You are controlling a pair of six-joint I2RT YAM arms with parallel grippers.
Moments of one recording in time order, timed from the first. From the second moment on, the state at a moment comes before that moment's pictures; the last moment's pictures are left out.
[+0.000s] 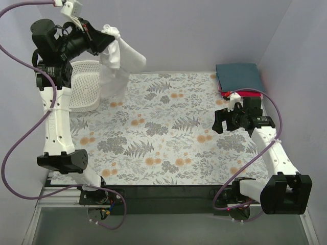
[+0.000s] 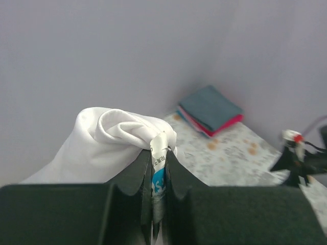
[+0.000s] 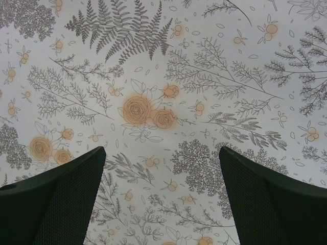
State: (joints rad) left arm 0.08 1.67 2.27 -0.52 0.75 -0.20; right arm 0.04 1.16 0.91 -0.61 -0.43 -0.22
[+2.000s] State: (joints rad) left arm -0.42 1.41 0.85 -0.60 0.49 0.42; right arm 0.33 1.60 0.95 -0.84 -0.62 -0.42
